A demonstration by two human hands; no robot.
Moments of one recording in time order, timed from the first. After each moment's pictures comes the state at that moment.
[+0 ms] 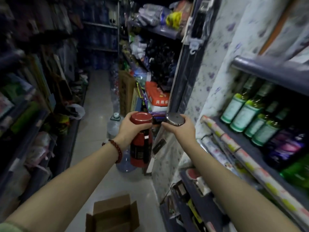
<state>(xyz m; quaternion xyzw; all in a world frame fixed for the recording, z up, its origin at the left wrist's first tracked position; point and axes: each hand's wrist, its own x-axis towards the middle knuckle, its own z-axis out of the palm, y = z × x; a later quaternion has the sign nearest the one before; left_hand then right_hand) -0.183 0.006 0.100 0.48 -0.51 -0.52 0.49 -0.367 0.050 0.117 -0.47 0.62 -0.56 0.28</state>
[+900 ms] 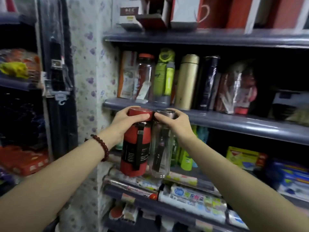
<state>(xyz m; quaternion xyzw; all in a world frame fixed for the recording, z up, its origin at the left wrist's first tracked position) -0.386 0.065 0.303 0.02 -0.67 -0.69 0.28 -0.471 0.230 0.304 -0.30 0.66 -0.69 -0.02</state>
